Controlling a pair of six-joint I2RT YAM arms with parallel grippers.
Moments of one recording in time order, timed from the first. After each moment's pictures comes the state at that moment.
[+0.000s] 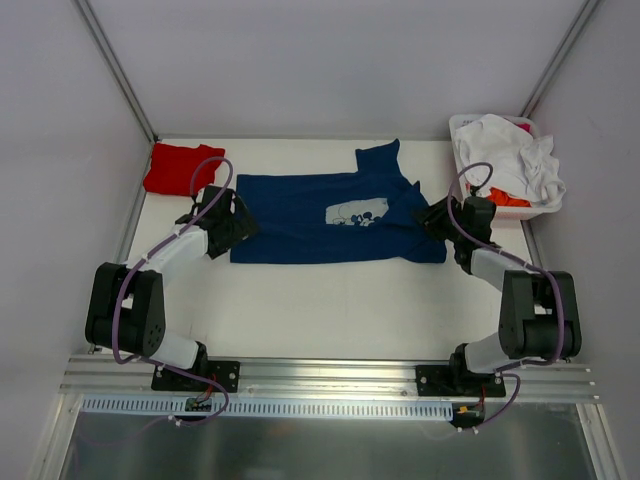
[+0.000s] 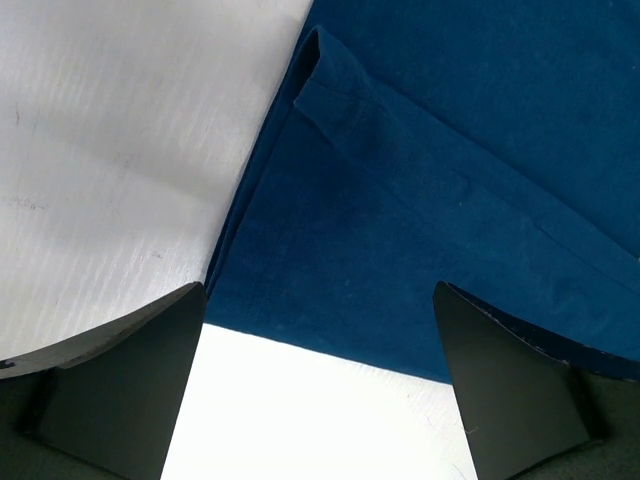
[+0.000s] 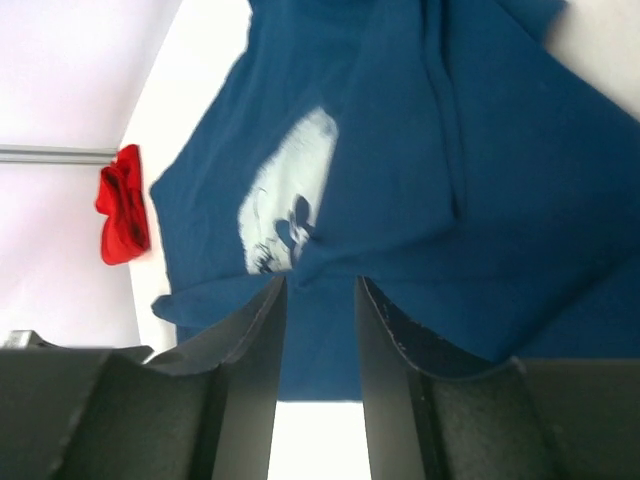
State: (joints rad) left arm -0.20 1.46 0.87 -0.36 -0.13 -0.72; right arm 0.01 1.50 0.67 0.33 -0.35 0.89
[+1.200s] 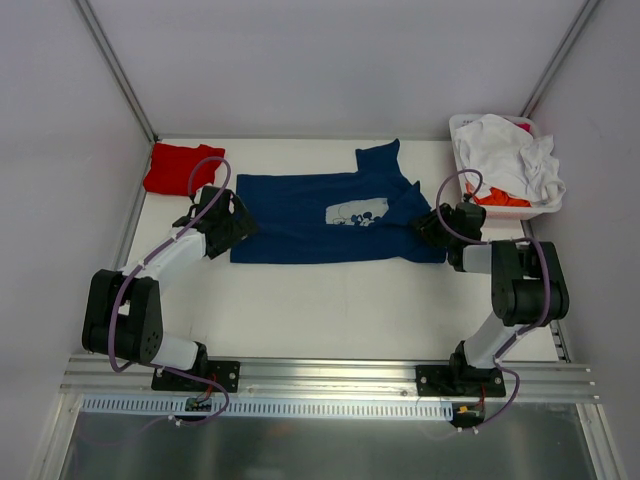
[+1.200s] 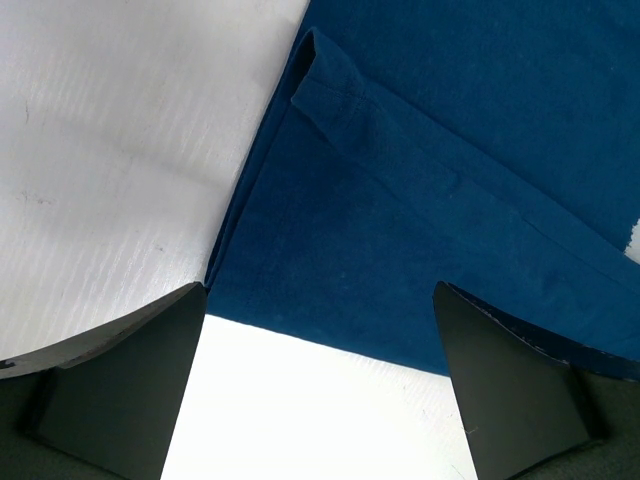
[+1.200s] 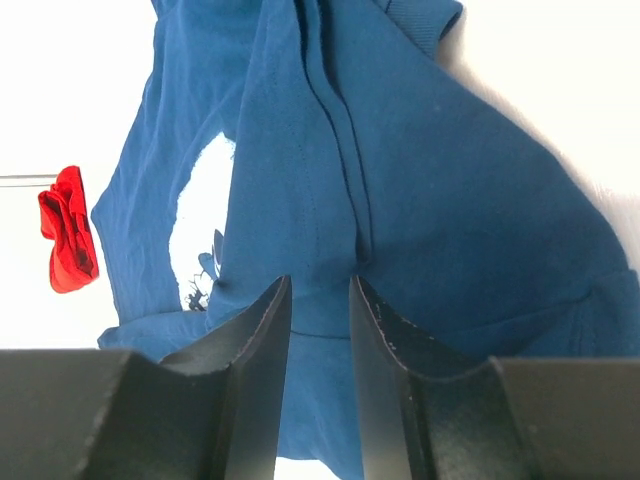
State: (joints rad) left arm -0.20 1.42 0.85 -0.36 -0.13 -0.72; right arm 0.01 1.69 0.63 0.50 -0.30 0.88
